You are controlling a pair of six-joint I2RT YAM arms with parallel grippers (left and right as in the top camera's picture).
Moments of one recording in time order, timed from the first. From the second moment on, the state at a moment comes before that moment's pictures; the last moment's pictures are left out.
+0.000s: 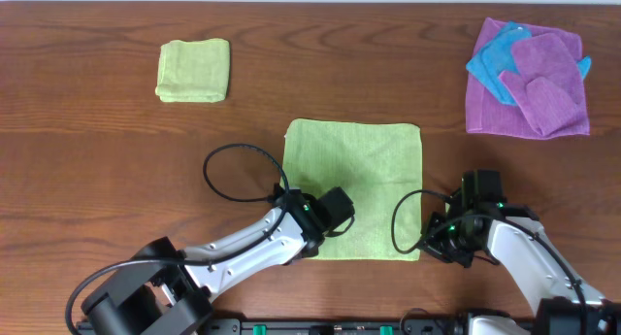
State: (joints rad) left arm -0.94 1.65 0.90 -0.87 -0.18 -1.03; right arm -0.04 1.34 0.51 -0.72 -0.33 0.42
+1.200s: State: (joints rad) left arm -0.94 1.65 0.84 -0.76 -0.19 -1.04; right arm -0.04 1.34 0.52 -0.73 -0.38 0.43
